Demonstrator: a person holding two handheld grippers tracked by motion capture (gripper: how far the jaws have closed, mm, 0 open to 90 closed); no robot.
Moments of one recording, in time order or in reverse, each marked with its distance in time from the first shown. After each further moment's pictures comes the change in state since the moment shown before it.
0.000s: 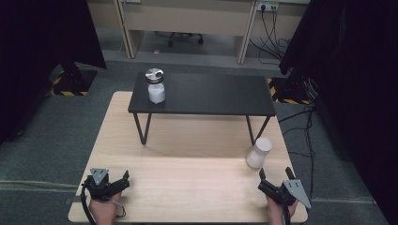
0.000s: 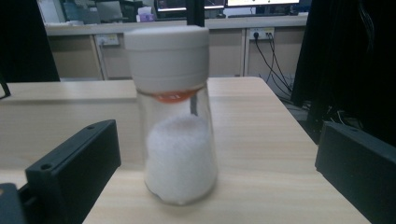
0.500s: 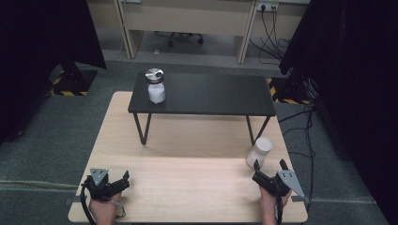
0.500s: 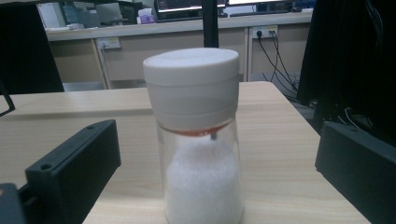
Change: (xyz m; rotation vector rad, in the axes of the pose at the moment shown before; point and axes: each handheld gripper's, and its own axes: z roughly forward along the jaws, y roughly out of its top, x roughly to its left) left arm 0.003 -0.001 -0.001 -0.007 -0.015 -0.003; right arm 0.018 0.019 0.023 0.012 -0.003 0.028
